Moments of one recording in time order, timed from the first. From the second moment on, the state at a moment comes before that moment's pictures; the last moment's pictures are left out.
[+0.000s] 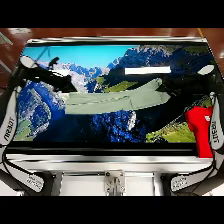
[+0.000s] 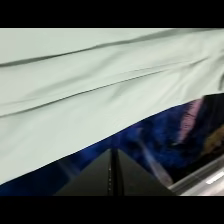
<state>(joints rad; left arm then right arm) -0.06 -1.80 1.71 0.86 -1.33 -1.46 -0.21 -1.69 1.56 -0.86 1.32 1.37</state>
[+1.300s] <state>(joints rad) -0.28 -1.89 1.71 0.46 -0.97 -1.29 0.12 -1.42 1.56 -1.01 1.34 1.61</state>
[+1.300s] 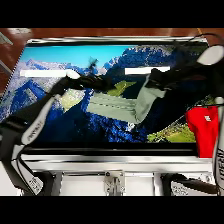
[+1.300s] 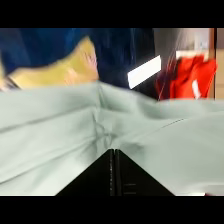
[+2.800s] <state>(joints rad) 0.23 -1.26 1.65 0.55 -1.36 -1.24 0.06 -1.75 1.23 -0.90 1.15 1.56</state>
